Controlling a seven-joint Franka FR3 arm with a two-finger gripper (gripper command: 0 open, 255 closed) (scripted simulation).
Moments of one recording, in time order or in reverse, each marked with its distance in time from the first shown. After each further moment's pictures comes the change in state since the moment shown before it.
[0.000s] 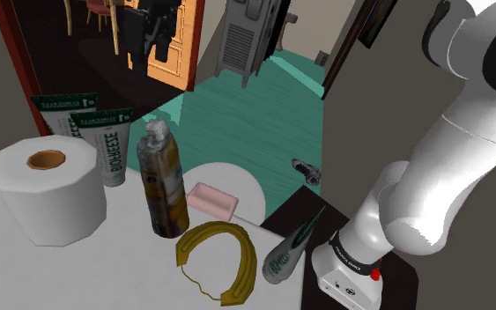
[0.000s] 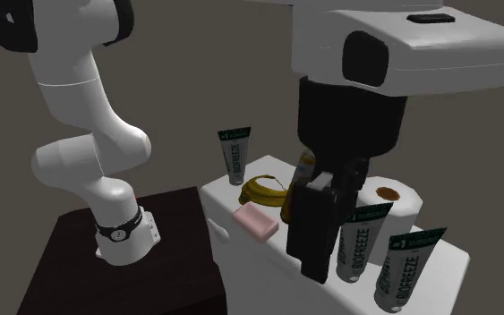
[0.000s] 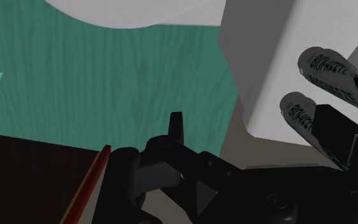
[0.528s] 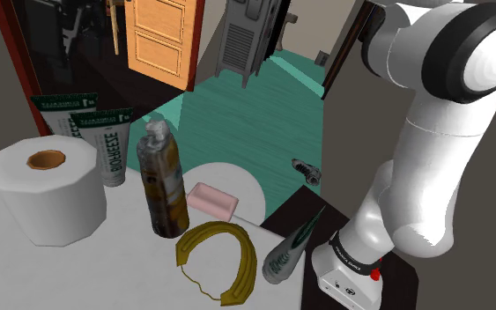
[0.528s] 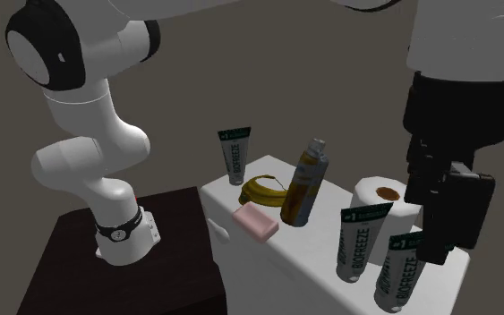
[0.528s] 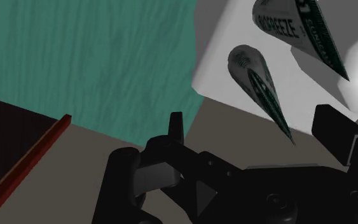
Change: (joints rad) arm 0.133 0.276 0.072 0.344 -0.111 -0.076 -0.021
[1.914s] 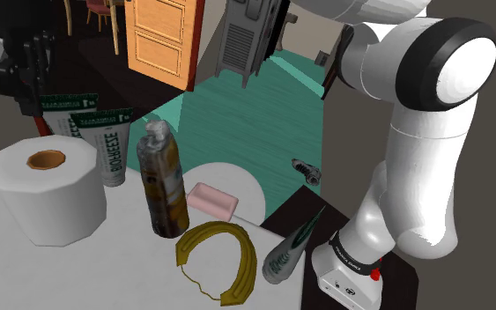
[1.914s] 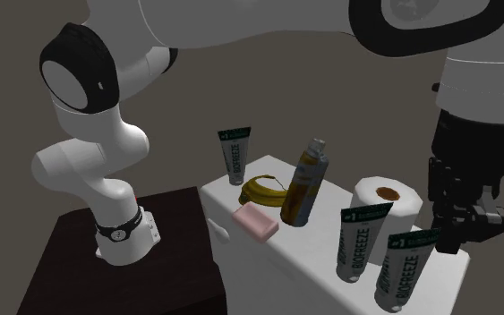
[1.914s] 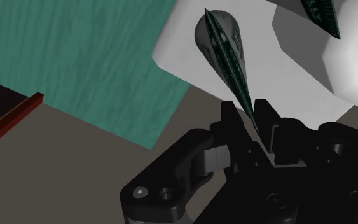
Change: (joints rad) arm 0.085 0.134 0.027 0.078 -0.060 0.056 -0.028
